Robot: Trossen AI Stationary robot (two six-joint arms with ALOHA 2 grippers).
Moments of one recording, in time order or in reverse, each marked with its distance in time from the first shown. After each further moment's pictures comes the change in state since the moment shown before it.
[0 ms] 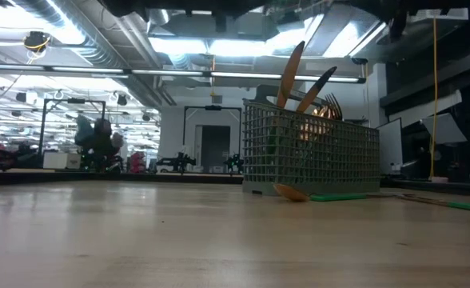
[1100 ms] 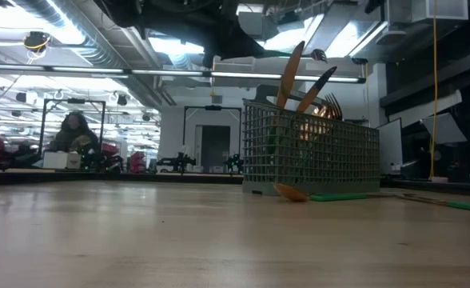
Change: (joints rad) left arm 0.127 0.002 0.000 -0.245 -0.057 -0.102; right arm 0.000 0.654 1.171 -1.839 0.311 0.110
